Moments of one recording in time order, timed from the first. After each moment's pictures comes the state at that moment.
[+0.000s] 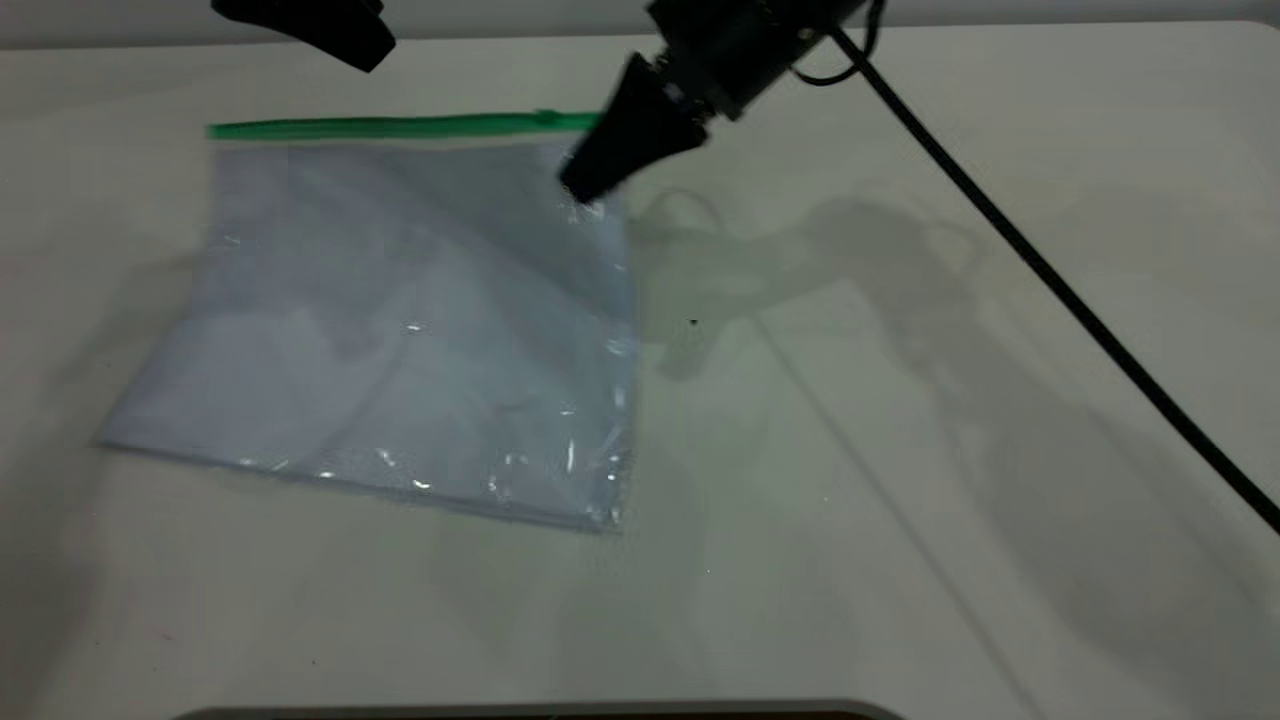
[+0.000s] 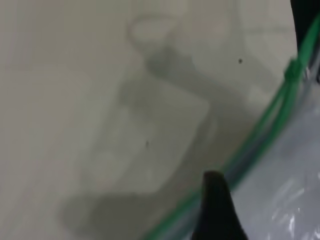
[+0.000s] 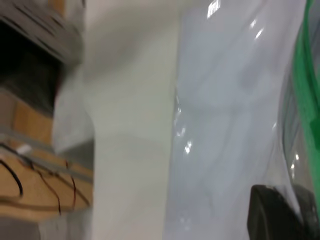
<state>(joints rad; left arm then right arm) -0.09 2.12 -1.47 -0.80 0.84 1.56 0.37 2.61 -1.95 1.13 1.16 -1.43</state>
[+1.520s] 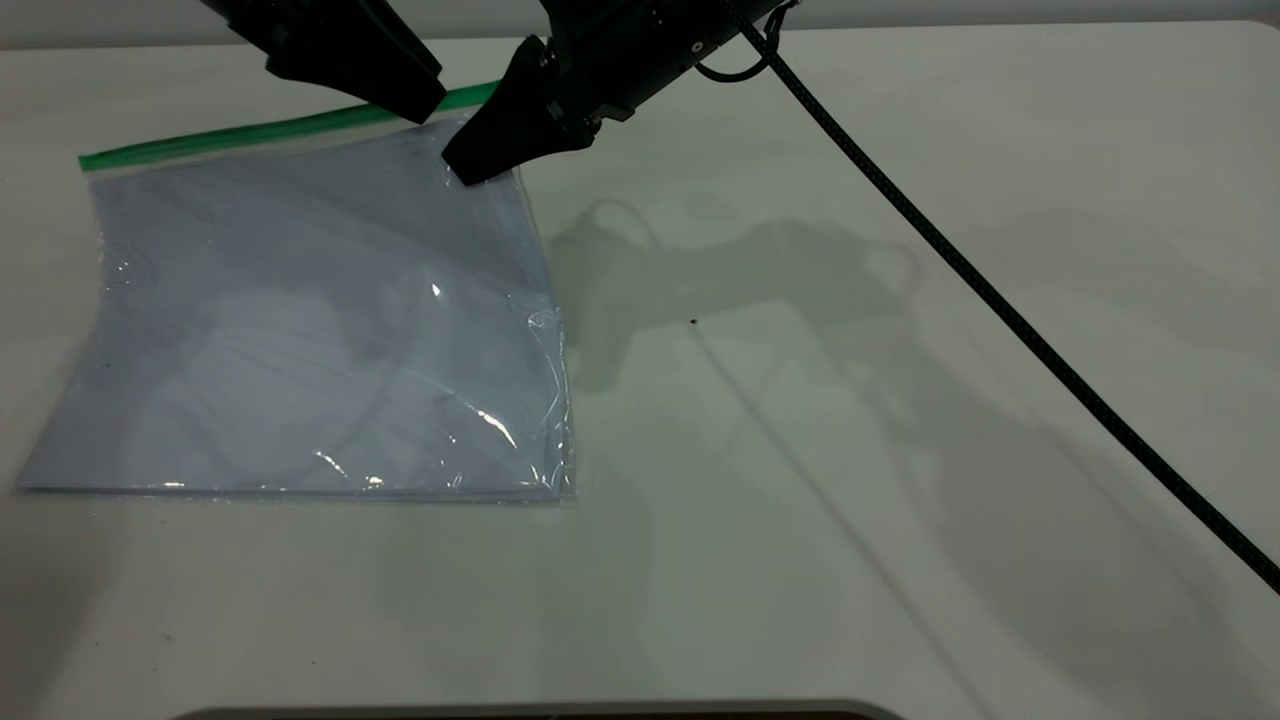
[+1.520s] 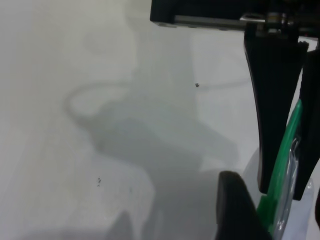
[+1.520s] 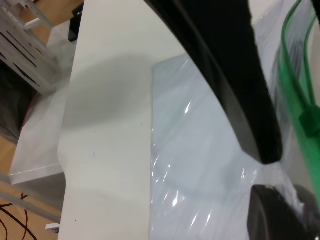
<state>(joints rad) -0.09 2.22 -1.47 -0.92 0.93 1.69 0.46 2.61 -1.95 1.25 1.02 -1.57</state>
